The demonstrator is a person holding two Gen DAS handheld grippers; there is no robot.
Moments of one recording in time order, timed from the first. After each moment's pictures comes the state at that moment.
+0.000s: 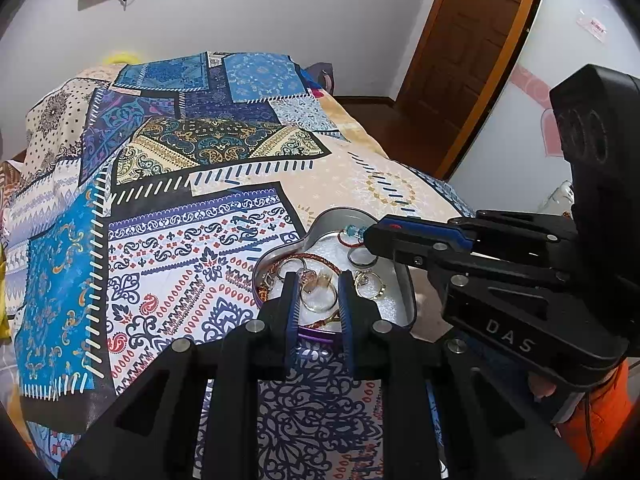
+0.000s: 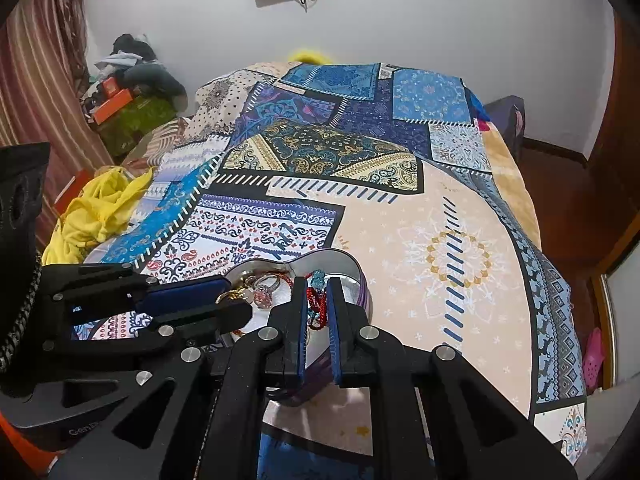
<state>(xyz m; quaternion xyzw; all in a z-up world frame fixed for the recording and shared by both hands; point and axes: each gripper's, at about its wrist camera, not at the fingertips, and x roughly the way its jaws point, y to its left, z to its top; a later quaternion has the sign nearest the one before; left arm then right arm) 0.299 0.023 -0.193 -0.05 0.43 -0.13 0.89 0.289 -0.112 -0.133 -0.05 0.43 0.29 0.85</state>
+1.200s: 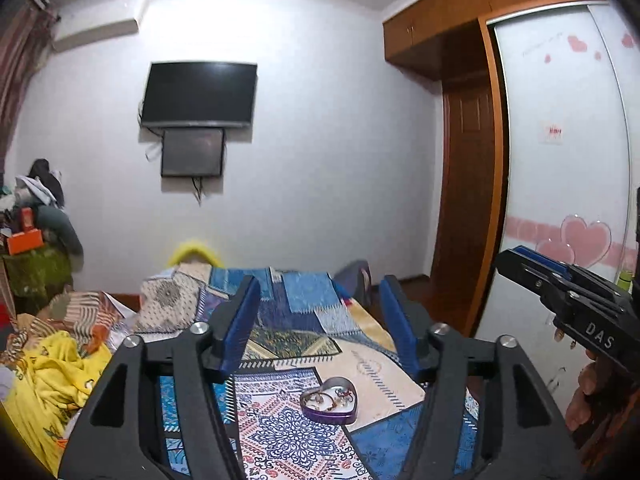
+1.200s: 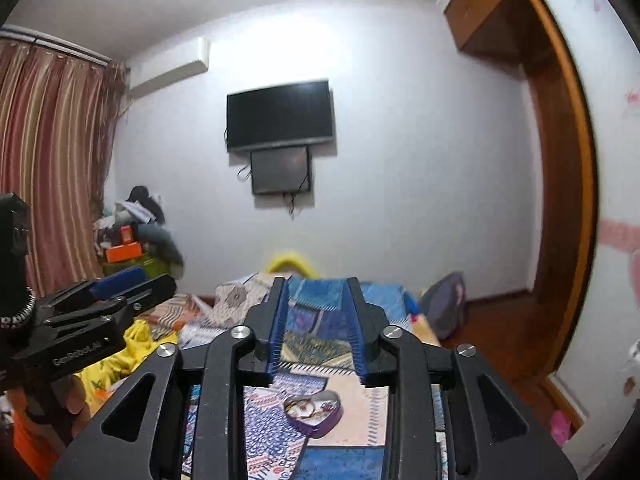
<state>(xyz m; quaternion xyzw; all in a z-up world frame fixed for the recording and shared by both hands) 0.070 0.014 0.030 -0.02 0.08 -0.02 1.00 0.081 -0.183 0.074 0.00 0.07 0.23 0.97</state>
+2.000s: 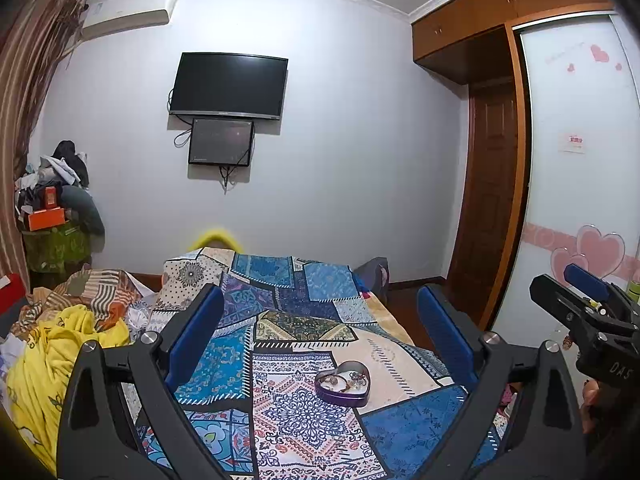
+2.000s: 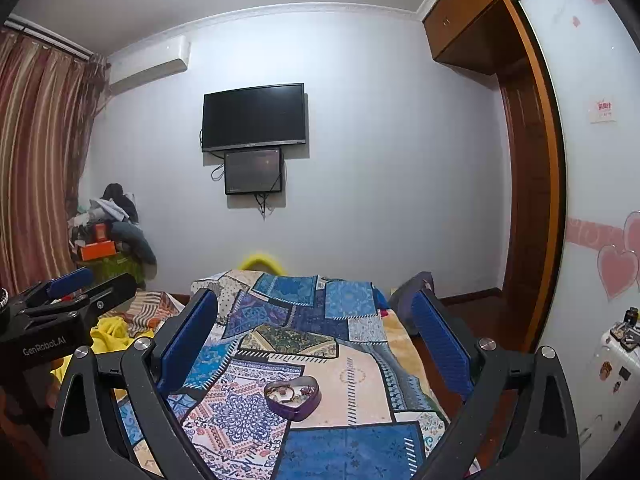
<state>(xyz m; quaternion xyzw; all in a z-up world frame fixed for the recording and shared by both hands) 0.049 0.026 0.012 -0.05 0.09 0.02 0.99 0.067 -0.187 0.058 0.00 0.08 0.18 0.98</state>
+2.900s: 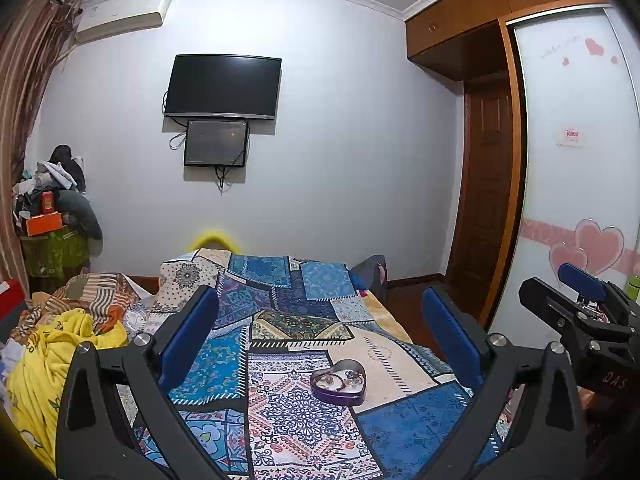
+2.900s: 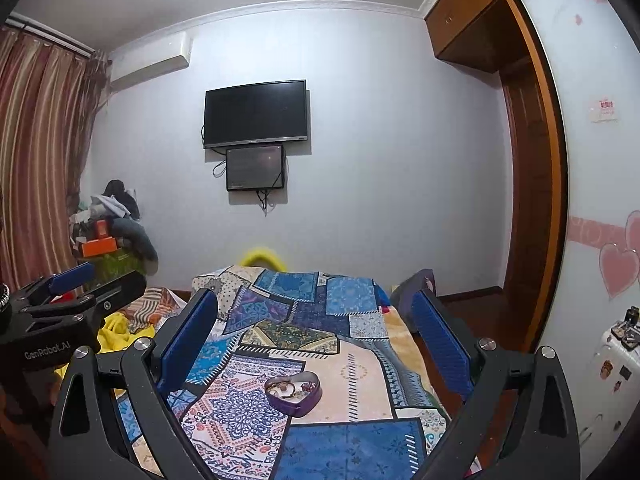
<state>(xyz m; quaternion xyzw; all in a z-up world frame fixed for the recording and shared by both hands) 0.050 0.018 0.010 -0.04 0.09 0.02 0.99 0.066 -0.190 0.062 0.00 0.09 0.18 0.98</state>
